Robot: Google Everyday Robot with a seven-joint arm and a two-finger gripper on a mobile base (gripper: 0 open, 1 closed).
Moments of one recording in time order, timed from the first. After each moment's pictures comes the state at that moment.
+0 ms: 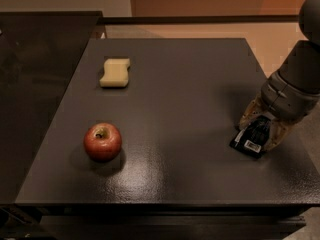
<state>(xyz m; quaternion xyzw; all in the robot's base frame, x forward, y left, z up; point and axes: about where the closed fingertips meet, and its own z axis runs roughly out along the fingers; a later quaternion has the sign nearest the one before) 0.438 -0.231 0.833 -0.87 0.49 0.06 0.08</state>
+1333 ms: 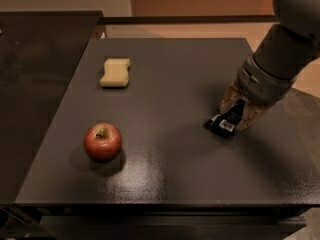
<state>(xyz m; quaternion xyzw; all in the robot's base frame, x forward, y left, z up) 0.470 -0.181 0.860 -0.87 0.49 0.01 0.11</state>
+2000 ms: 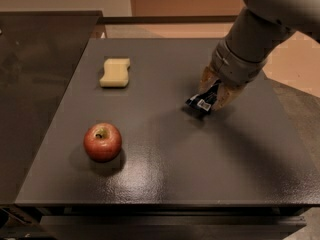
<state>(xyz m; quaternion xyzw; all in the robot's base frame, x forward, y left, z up) 0.516 -0.137 0.879 -0.86 0.49 -0.04 0.14</state>
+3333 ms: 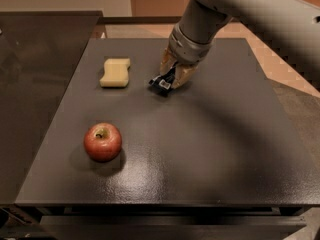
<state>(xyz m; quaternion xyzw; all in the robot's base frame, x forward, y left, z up) 0.608 -0.044 0.870 -0.88 0.43 -0.03 0.19</state>
